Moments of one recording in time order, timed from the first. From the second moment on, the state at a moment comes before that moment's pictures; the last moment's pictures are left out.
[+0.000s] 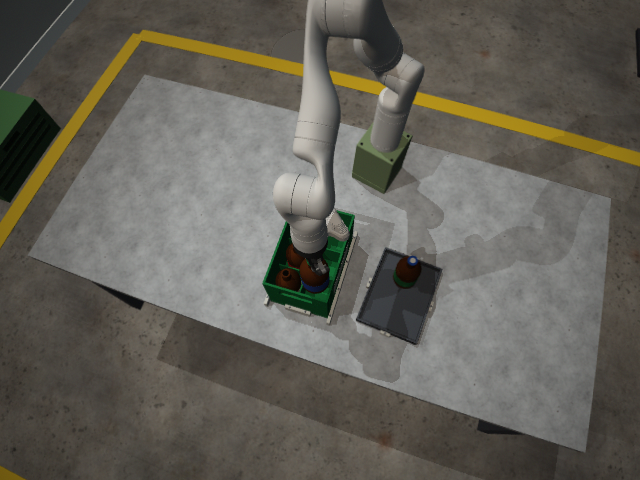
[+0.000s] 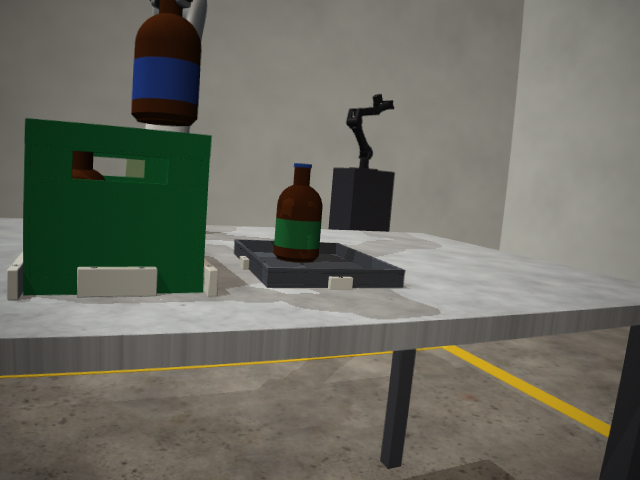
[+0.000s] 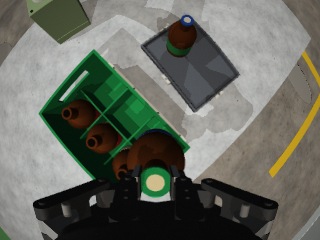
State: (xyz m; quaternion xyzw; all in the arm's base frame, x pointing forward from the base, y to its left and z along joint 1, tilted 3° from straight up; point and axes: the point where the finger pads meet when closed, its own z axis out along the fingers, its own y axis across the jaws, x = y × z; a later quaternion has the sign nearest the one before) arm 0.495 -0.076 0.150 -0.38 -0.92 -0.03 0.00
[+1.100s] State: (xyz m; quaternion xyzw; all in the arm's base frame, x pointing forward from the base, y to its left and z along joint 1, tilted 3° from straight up) arm 0.459 -0.022 0.149 -0.39 -0.92 -0.03 0.00
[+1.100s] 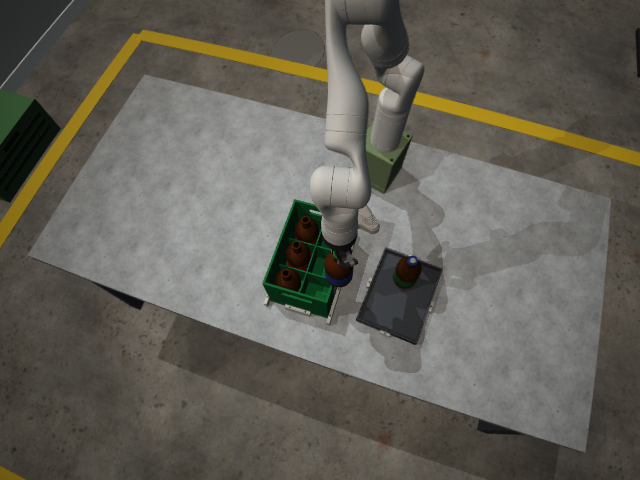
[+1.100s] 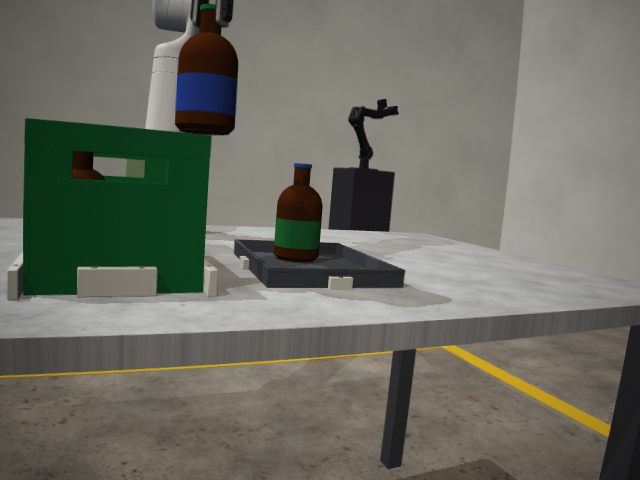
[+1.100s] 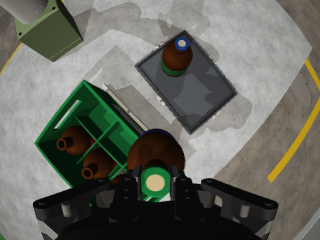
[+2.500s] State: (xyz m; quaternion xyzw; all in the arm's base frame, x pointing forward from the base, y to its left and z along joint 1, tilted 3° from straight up) arm 0.460 0.042 0.154 -0.39 -0.92 -0.03 0.00
